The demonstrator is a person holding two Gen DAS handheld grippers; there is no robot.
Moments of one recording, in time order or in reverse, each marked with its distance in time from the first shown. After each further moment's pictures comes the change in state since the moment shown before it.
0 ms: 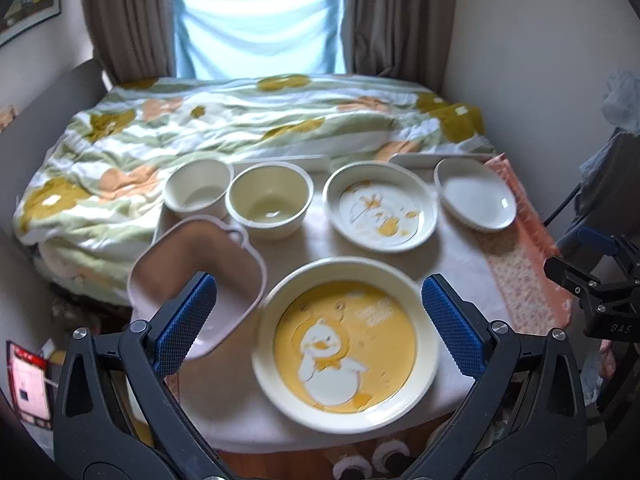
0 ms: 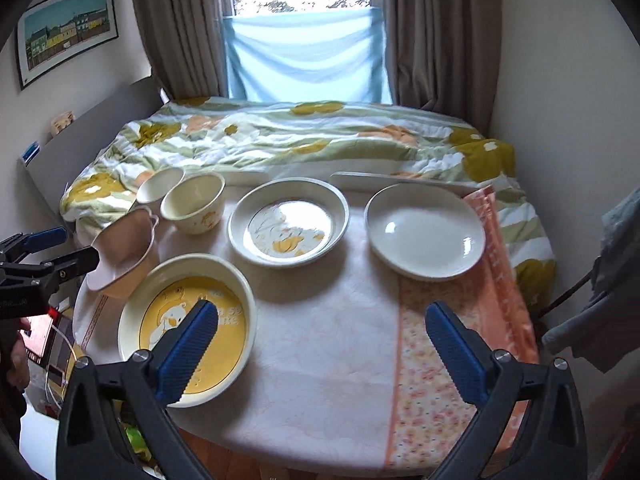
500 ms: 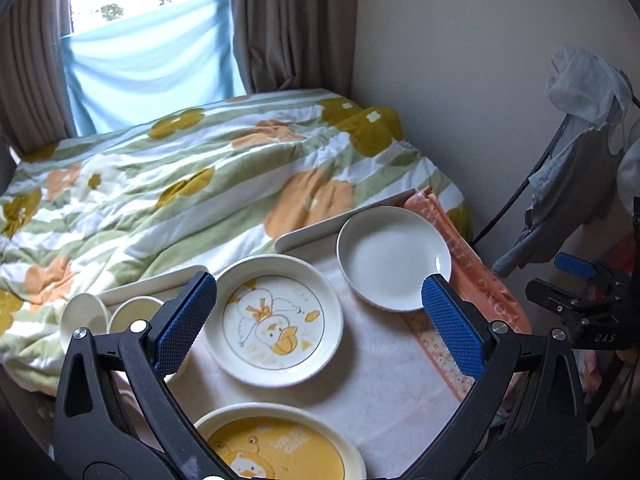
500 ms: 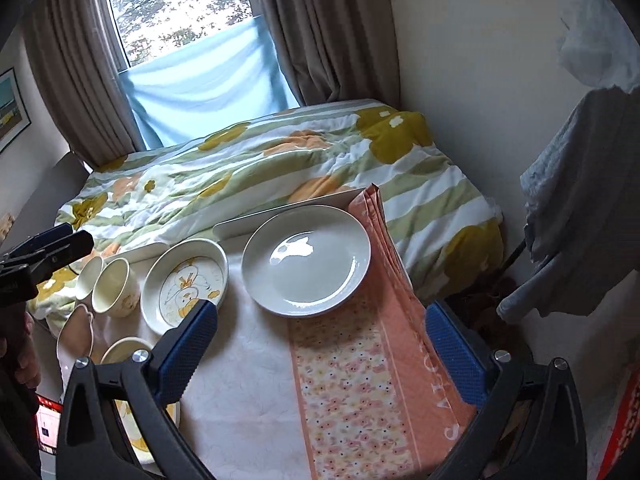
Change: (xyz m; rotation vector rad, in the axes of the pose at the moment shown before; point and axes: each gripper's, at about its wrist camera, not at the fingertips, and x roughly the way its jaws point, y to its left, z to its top) left arm 0.098 -0.120 0.135 0.222 0.036 -0.229; right arm 0.005 -0.126 0.033 0.317 0.017 -0.127
